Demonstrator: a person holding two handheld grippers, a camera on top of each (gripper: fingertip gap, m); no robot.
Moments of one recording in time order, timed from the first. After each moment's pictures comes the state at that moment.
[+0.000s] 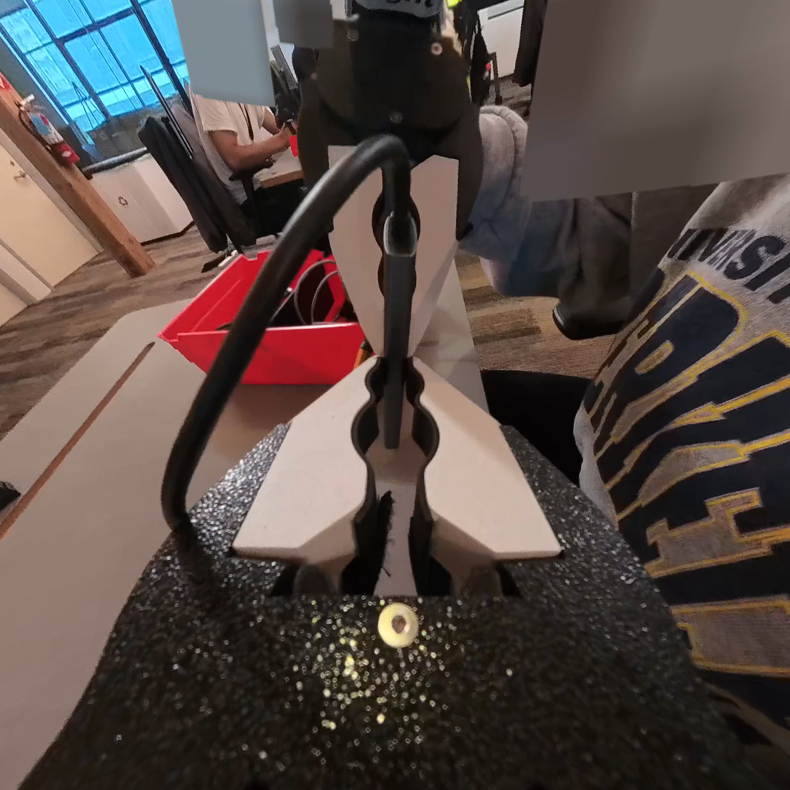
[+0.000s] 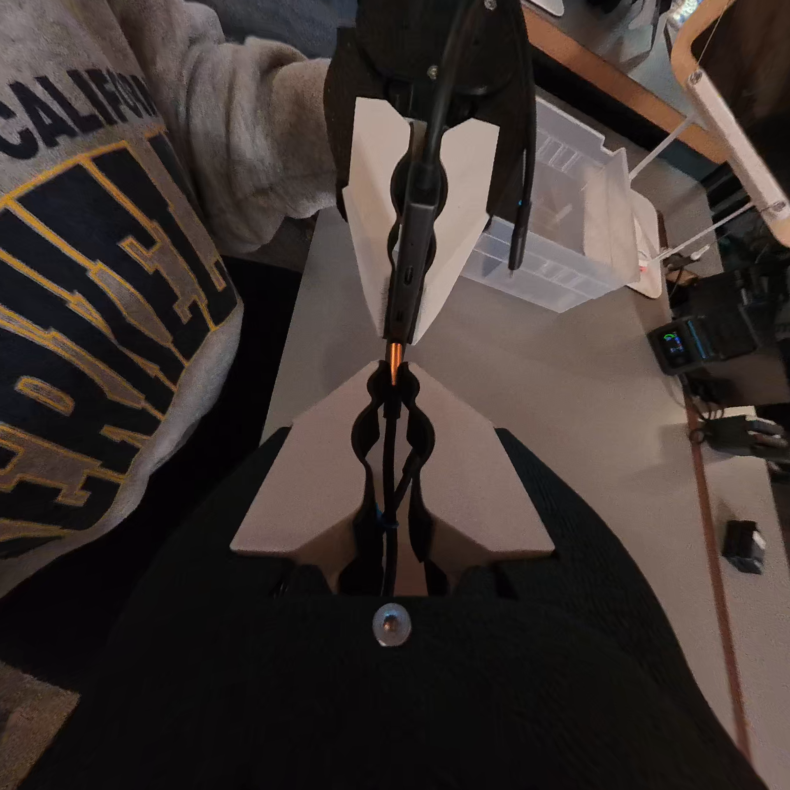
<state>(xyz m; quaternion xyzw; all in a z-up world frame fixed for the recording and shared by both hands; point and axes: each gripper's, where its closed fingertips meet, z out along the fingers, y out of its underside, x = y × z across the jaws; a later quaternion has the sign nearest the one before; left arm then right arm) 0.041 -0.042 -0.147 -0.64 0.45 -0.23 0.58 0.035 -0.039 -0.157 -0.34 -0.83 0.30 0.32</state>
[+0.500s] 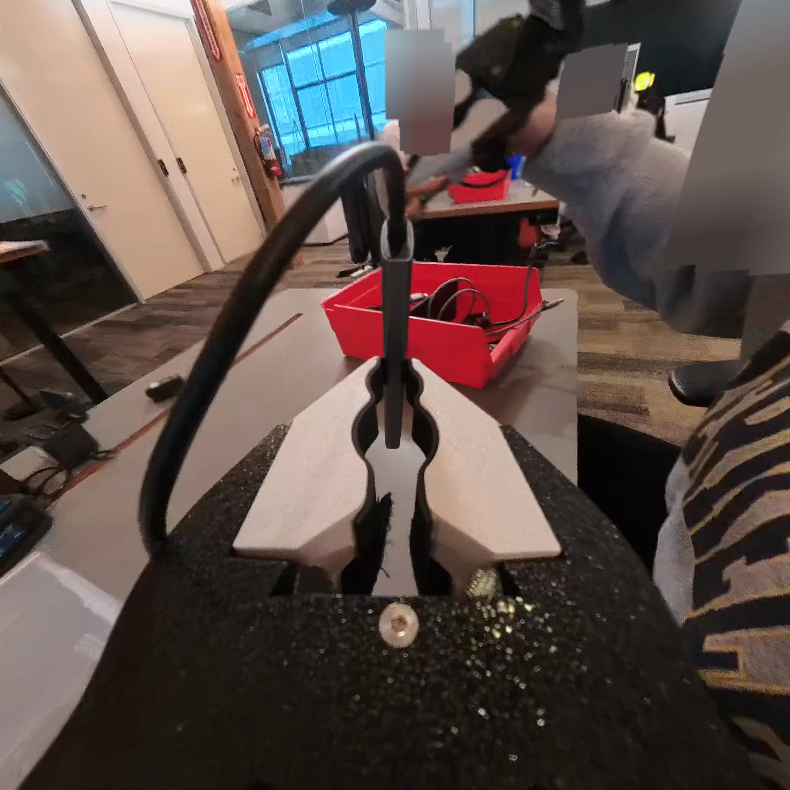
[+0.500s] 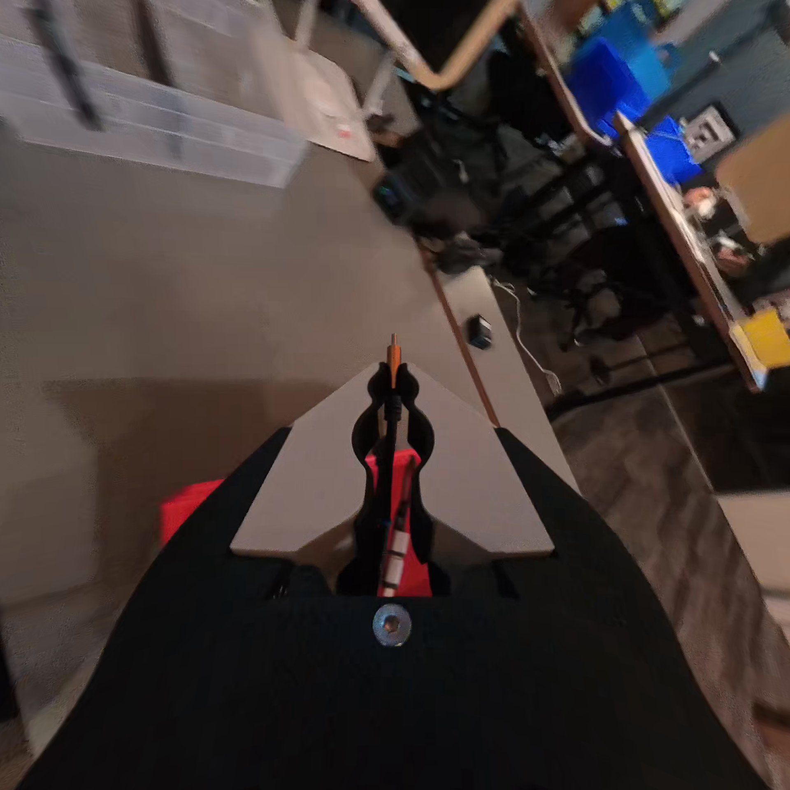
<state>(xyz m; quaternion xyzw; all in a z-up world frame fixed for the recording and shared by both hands) -0.057 -0.033 -0.121 -0.67 0.29 -0.17 0.66 0.089 0.149 -0.074 -0.49 -0.71 0.14 0.49</state>
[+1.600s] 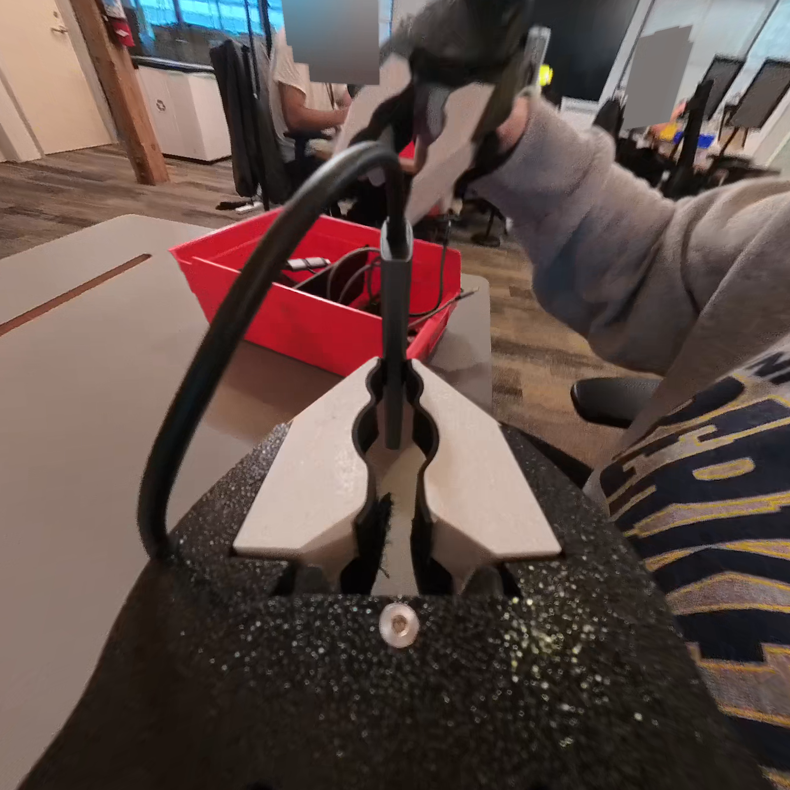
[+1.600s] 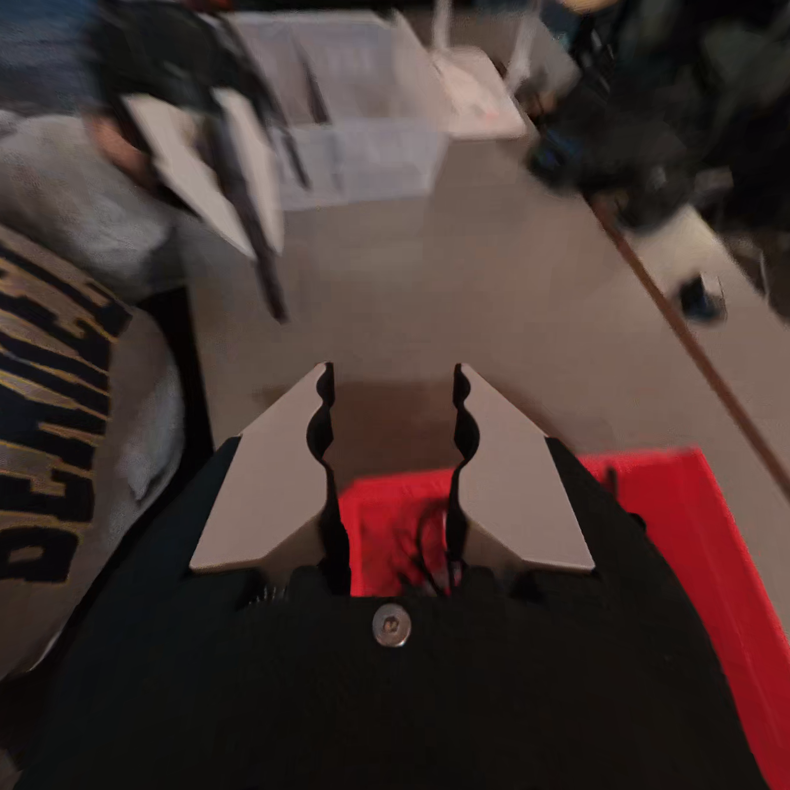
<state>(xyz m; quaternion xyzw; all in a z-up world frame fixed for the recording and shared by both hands) 0.037 0.009 -0.161 -0.71 0.30 -0.30 0.56 0.093 0.097 -0.133 -0.55 -0.70 0.32 0.33</state>
